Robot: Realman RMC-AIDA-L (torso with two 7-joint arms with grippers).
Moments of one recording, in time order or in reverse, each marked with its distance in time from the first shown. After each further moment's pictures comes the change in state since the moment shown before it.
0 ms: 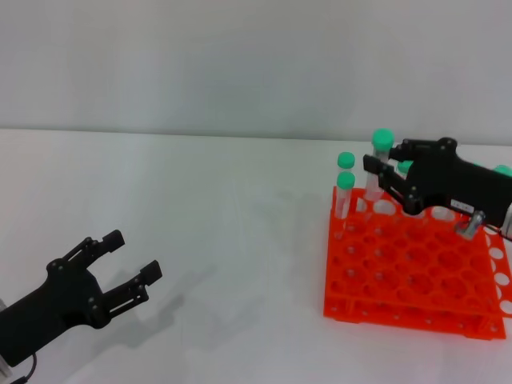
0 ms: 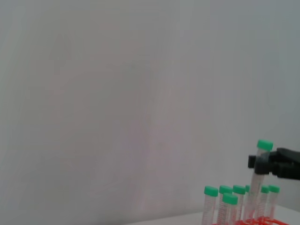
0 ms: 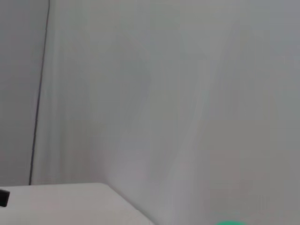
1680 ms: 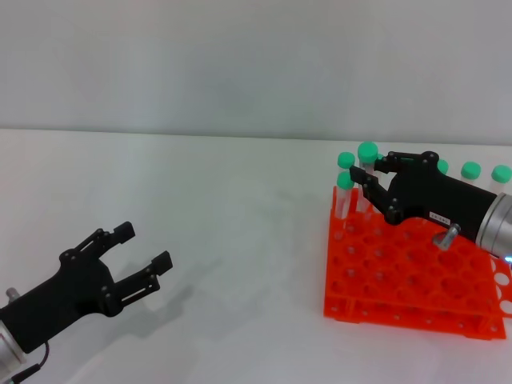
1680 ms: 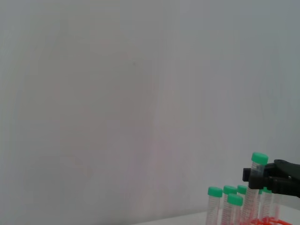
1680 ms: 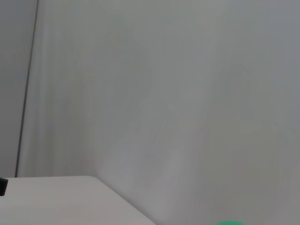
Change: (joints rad) left arm -0.030 -0.001 0.000 0.023 0.000 -0.045 0.004; right arm 0.082 0.017 -0.081 0.214 0.211 0.027 -0.213
